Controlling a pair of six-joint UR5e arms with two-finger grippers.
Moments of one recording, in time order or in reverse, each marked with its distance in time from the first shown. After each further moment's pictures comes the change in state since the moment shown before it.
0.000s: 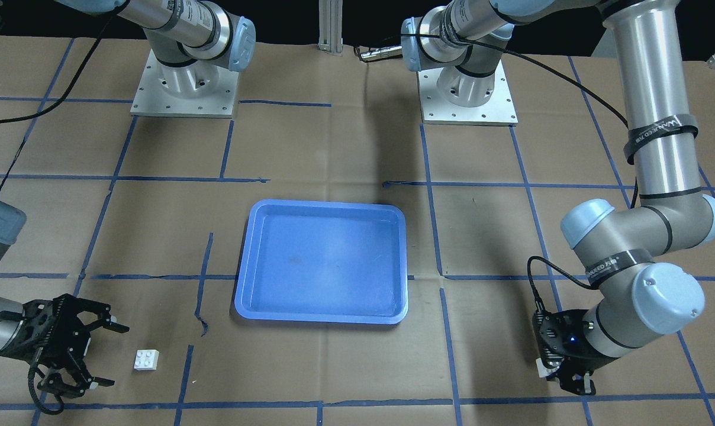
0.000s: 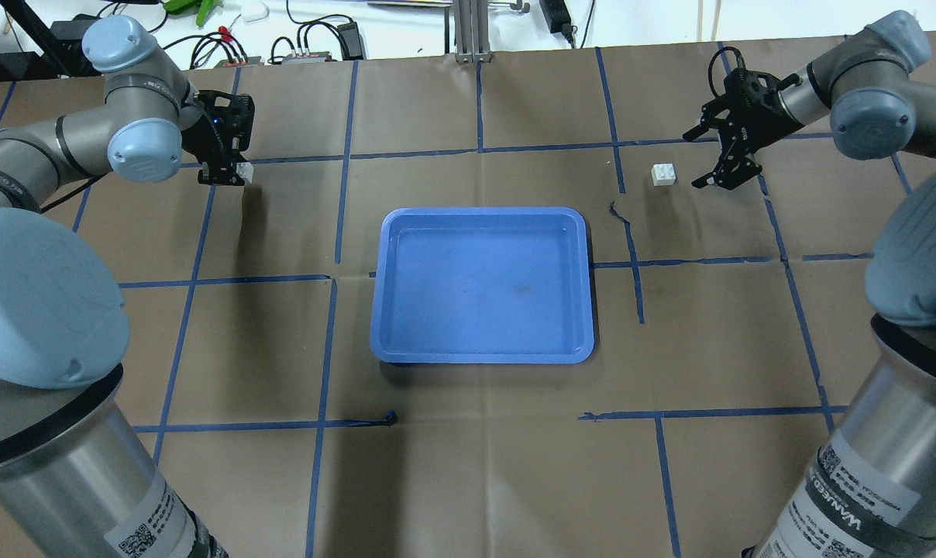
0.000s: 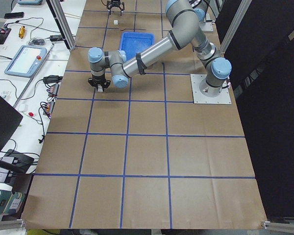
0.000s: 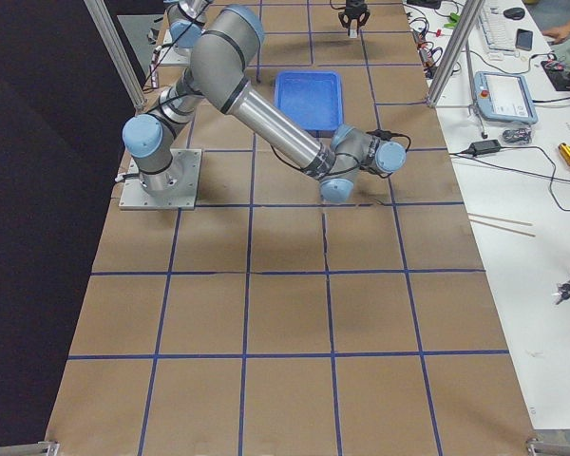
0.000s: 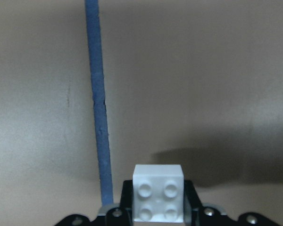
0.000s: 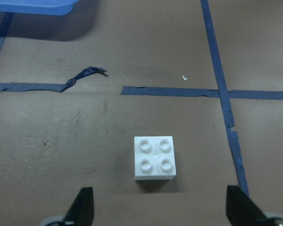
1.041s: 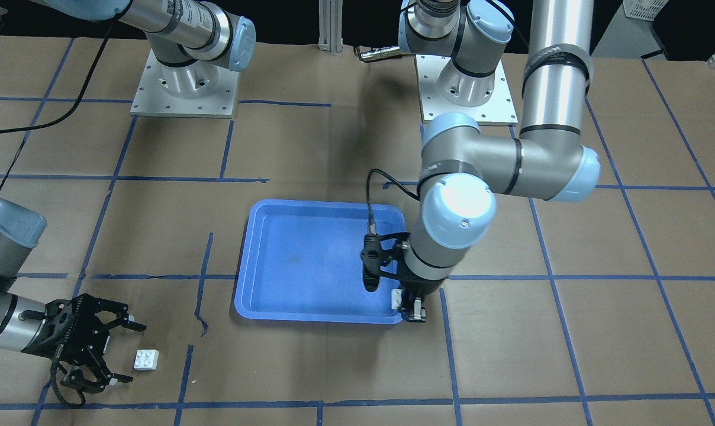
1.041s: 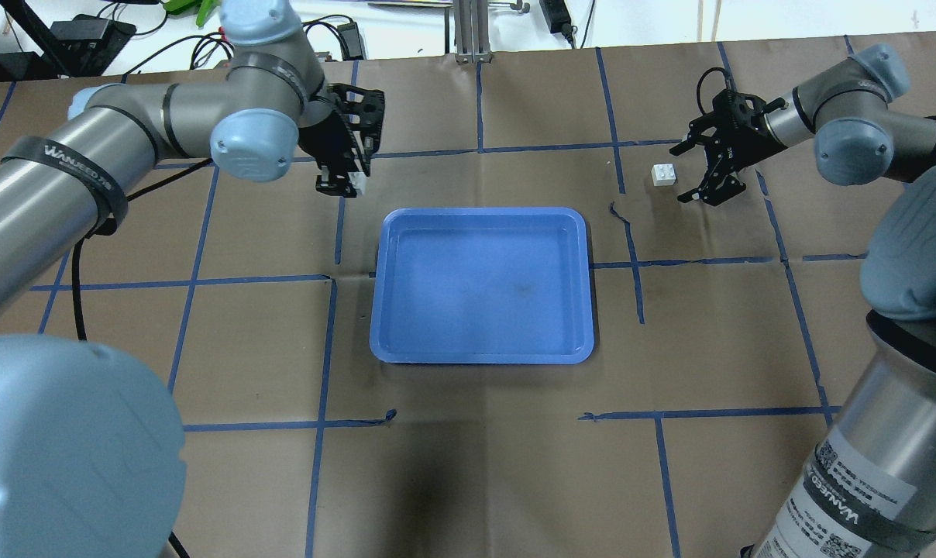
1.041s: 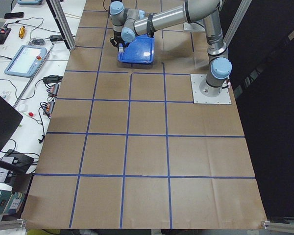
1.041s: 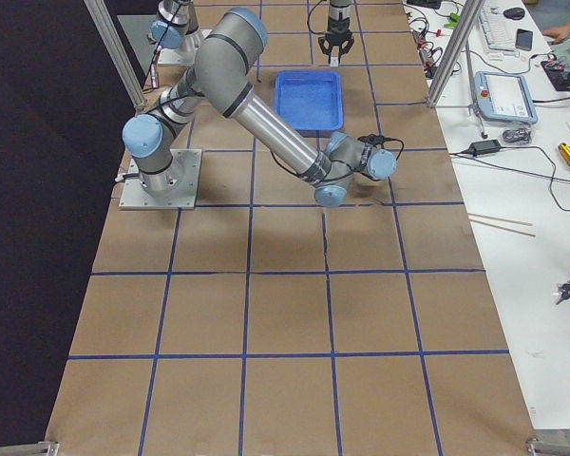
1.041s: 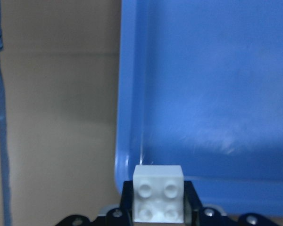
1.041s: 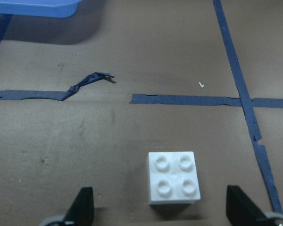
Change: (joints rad) left arm -0.463 0.181 -0.132 -0.123 0.017 -0.529; right arm 0.007 0.019 0.041 -0.037 0.048 -0.004
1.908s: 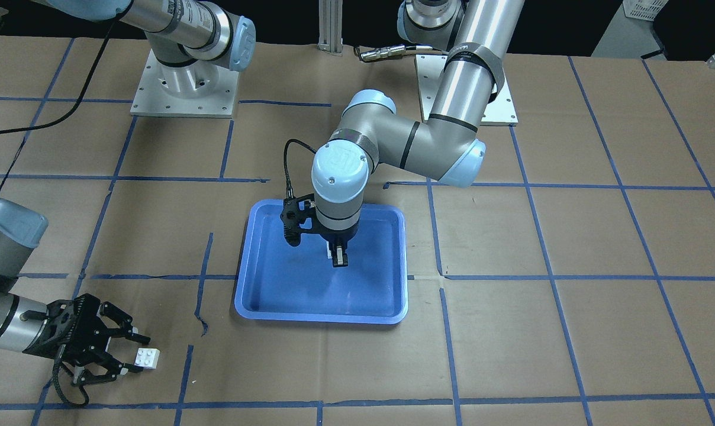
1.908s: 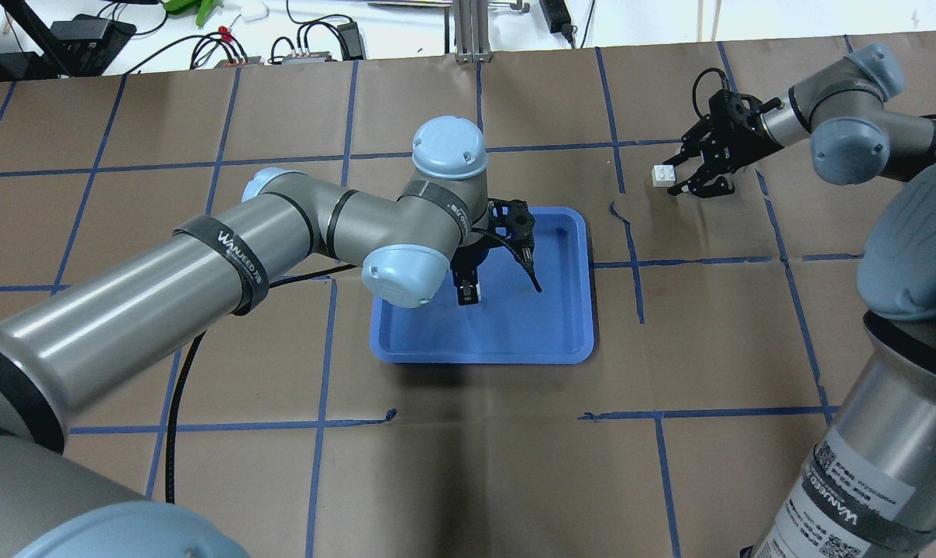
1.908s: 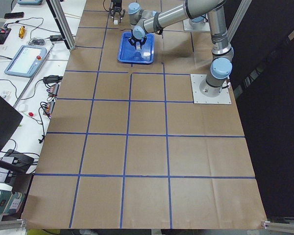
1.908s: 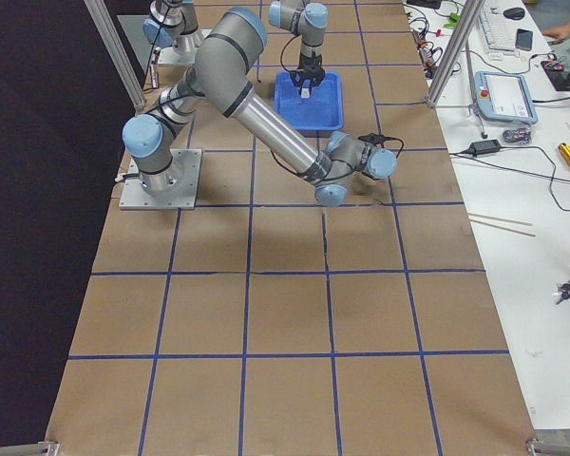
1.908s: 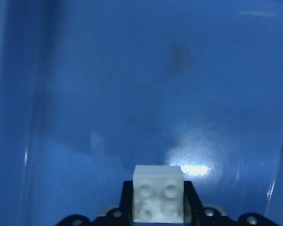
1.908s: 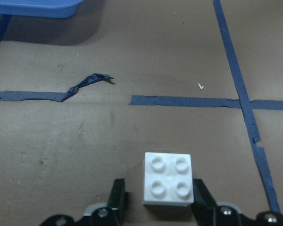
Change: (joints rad) left arm -0.157 -0.024 -0.149 0.087 0.004 -0.191; right arm 0.002 -0.001 -0.002 -0.001 -0.001 0.000
